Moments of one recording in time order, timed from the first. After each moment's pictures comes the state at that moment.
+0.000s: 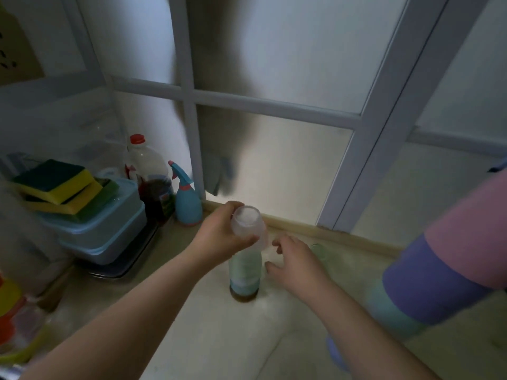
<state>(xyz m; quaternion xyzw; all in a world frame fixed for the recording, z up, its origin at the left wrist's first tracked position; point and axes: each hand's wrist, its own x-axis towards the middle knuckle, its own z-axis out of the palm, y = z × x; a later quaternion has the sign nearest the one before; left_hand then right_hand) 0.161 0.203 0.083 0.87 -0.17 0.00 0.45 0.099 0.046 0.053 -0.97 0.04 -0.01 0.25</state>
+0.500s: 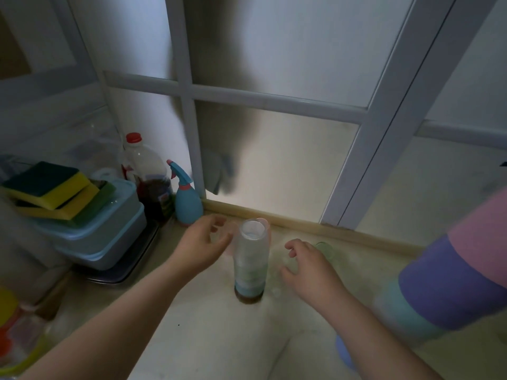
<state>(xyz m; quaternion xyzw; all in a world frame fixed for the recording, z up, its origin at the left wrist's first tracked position) 0.180 0.239 0.048 0.90 -0.14 -0.02 0.42 0.098 0.040 0.035 -0.96 0.09 -0.03 0.27</state>
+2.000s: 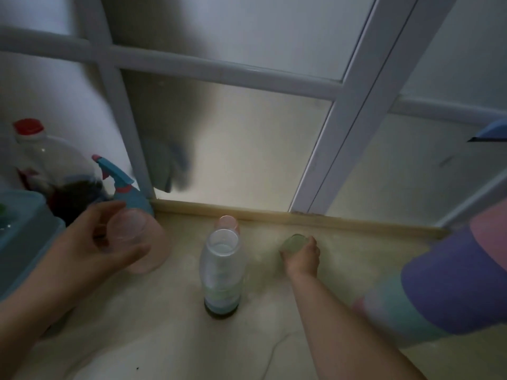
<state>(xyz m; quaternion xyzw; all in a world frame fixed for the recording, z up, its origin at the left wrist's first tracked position) 0.226 0.307 0.060 0.87 -0.13 -0.06 0.48 0.172 -0.022 -0.084 -0.77 0.49 -0.13 0.38</state>
